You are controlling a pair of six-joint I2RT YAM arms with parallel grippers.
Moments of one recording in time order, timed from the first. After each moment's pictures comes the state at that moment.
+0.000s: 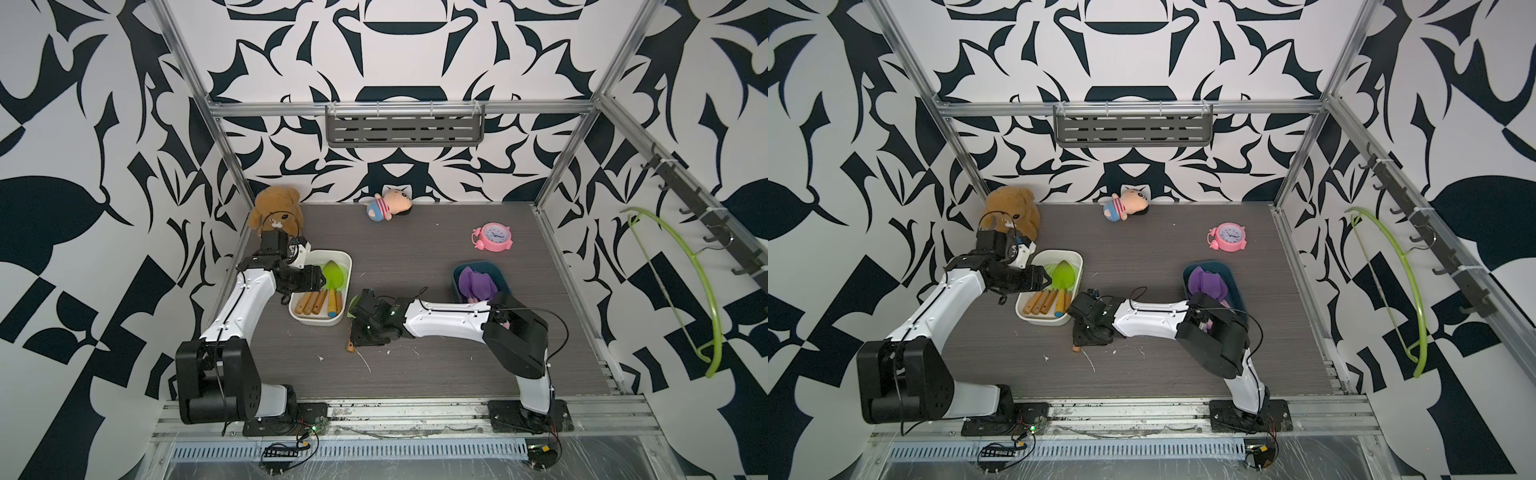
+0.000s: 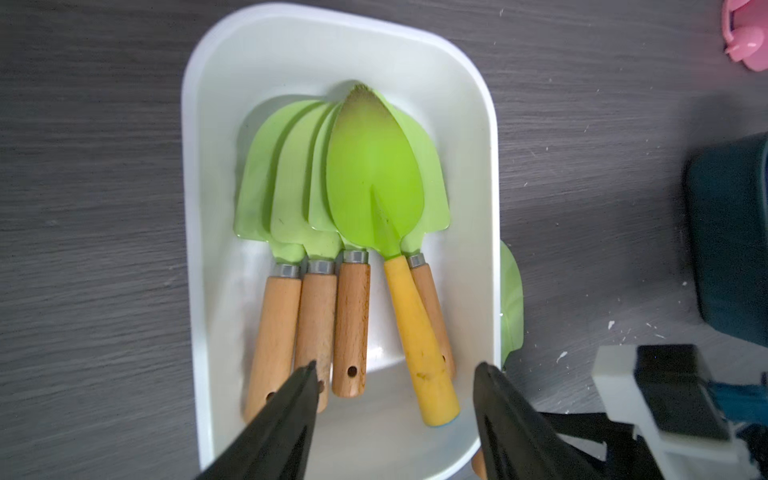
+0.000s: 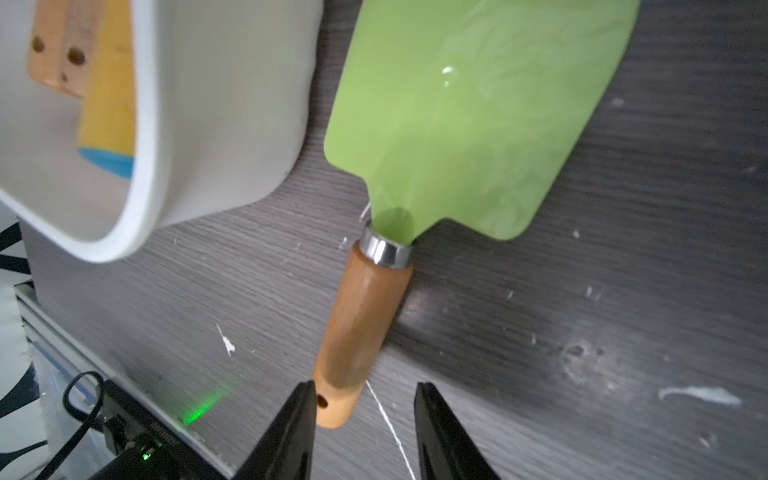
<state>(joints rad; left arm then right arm) 0.00 1.37 1.04 -0.77 0.36 0.01 1.12 2.00 1.37 -0.43 -0.08 1.02</state>
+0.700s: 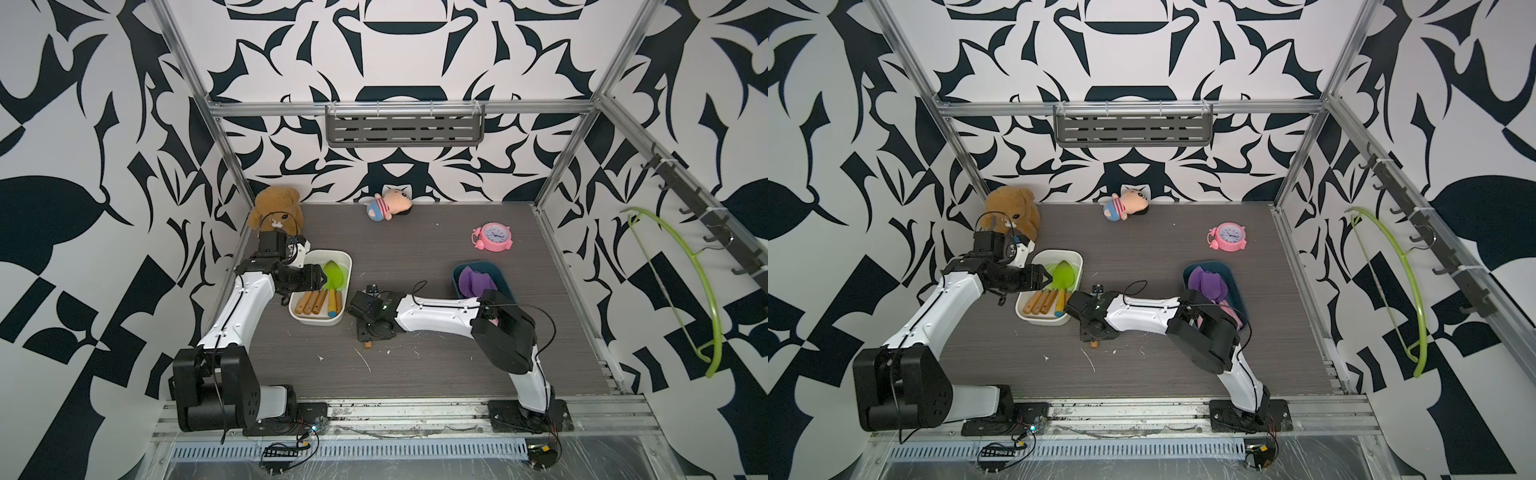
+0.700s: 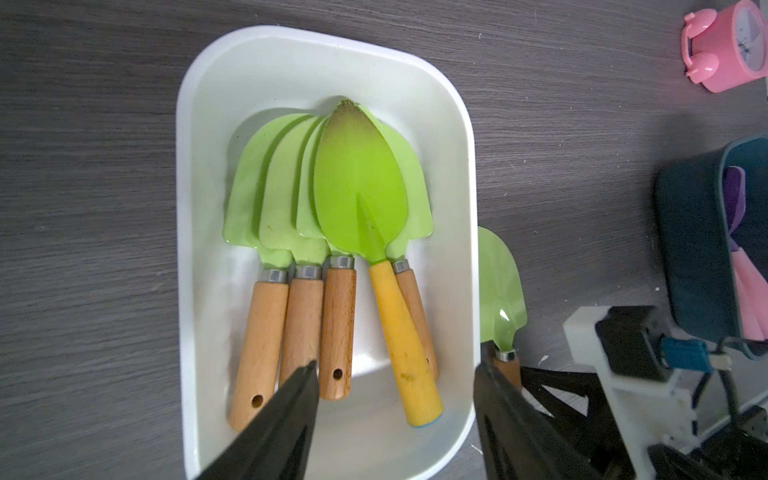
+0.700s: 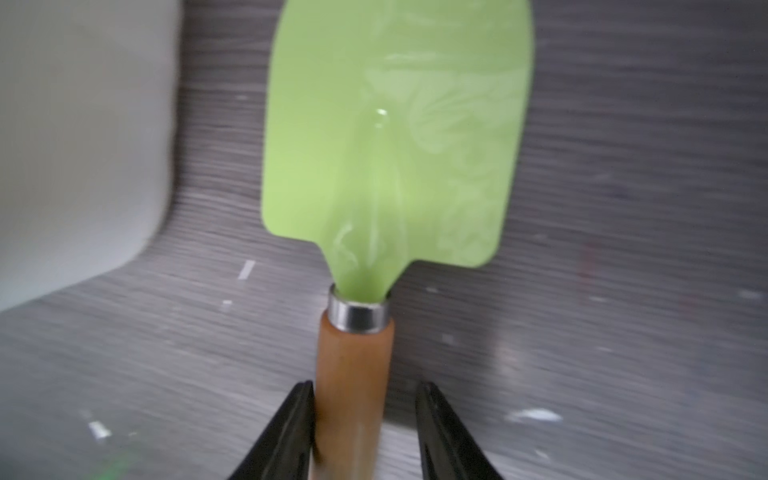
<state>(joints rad) 0.01 1.35 1.02 -0.76 0.40 -0.01 1.10 2.06 1.47 -0.65 0.10 0.96</state>
